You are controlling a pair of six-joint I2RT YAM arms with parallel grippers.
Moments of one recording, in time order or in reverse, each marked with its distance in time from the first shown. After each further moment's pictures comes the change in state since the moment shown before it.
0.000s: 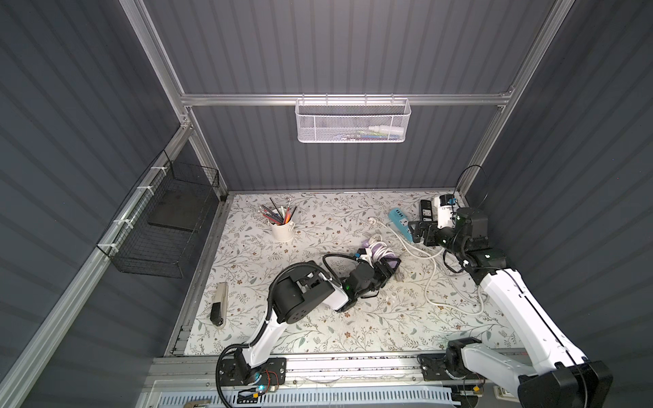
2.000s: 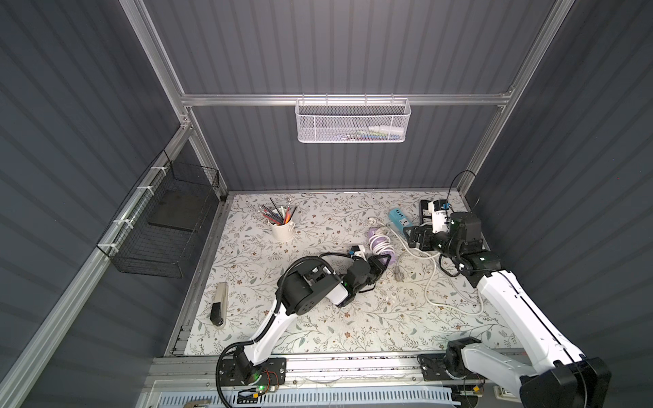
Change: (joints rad) left arm 0.081 0.122 0.066 0.058 -0.031 -0.015; right arm 0.032 -0.003 -0.051 0.018 -0.013 0.017
